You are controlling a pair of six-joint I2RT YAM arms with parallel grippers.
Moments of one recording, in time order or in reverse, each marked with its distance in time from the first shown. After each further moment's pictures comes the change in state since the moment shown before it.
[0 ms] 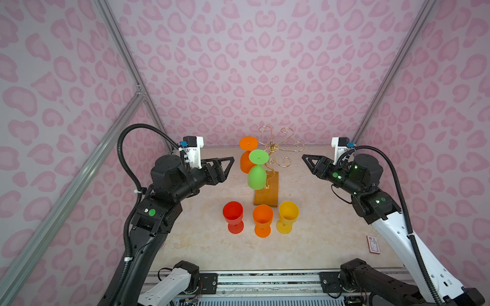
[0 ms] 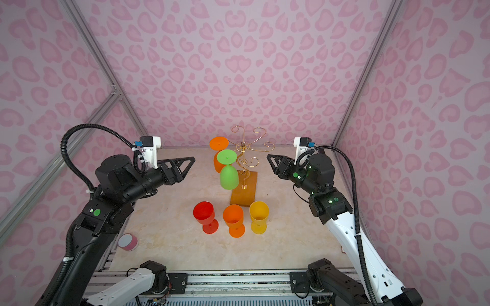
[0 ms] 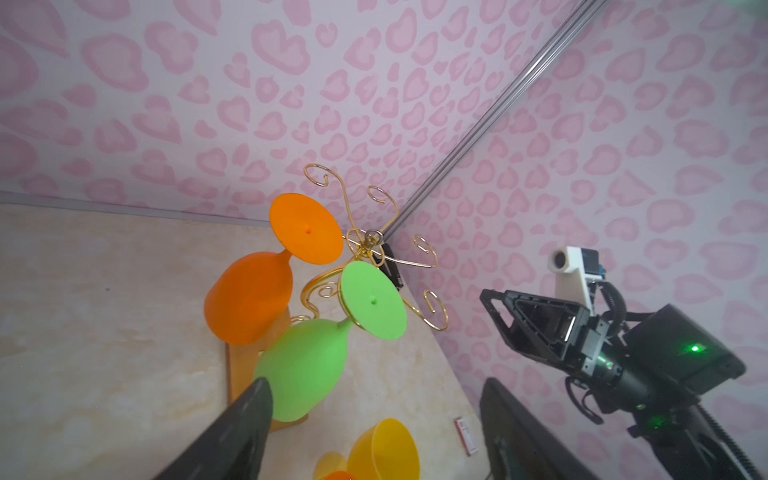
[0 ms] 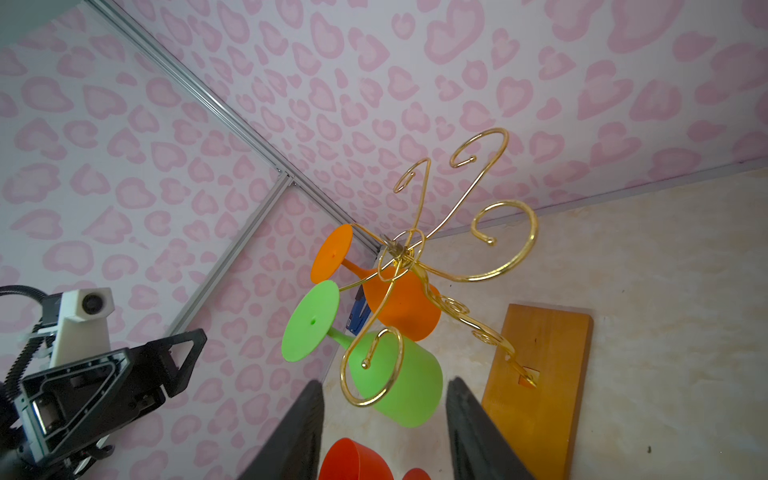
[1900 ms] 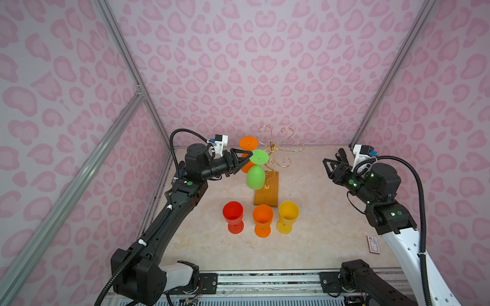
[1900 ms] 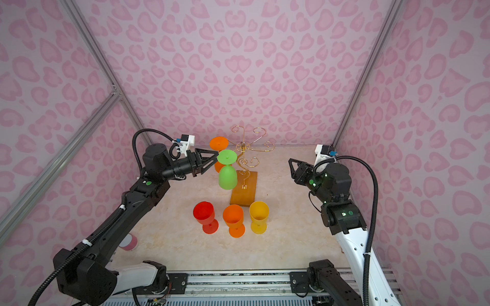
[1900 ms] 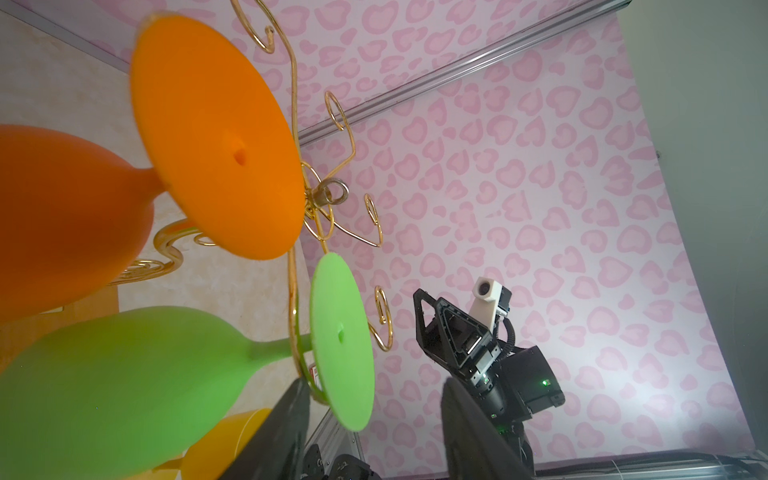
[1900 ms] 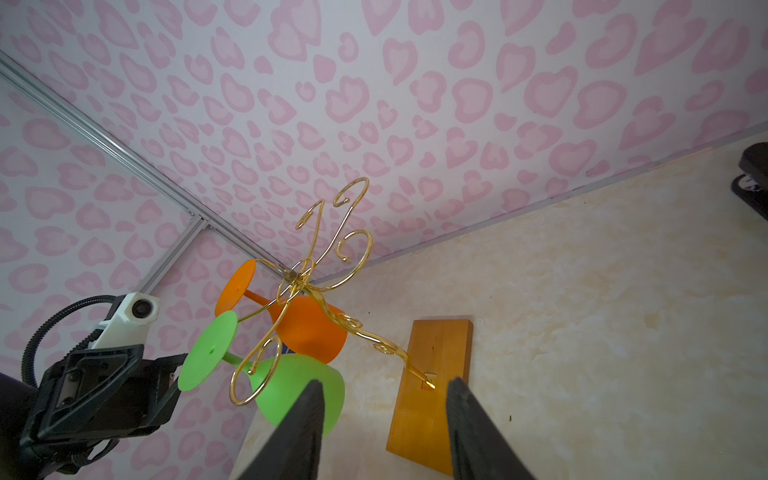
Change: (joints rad) left arm -0.026 0.274 -0.098 0.411 0.296 -0.454; right arm -0.184 -0.142 -0.082 -0.109 0.063 -0.068
